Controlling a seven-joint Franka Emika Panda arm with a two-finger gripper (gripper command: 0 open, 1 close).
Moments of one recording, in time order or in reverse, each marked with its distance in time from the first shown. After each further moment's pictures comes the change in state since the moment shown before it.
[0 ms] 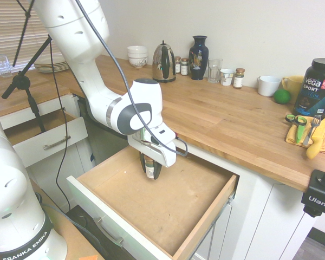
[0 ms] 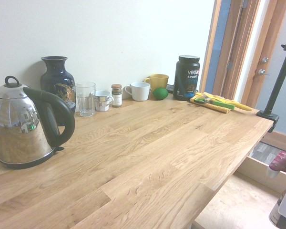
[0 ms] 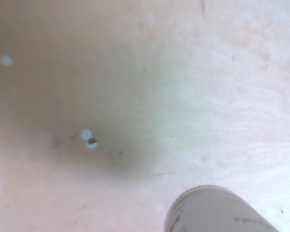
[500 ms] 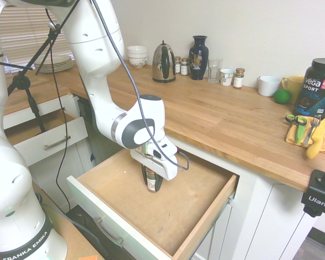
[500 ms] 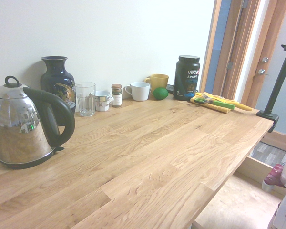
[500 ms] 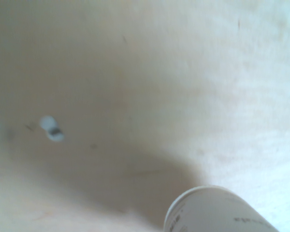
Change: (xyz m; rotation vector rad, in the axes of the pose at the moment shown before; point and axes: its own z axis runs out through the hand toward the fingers) arm 0.003 0.006 0.047 -0.040 -0.016 0.010
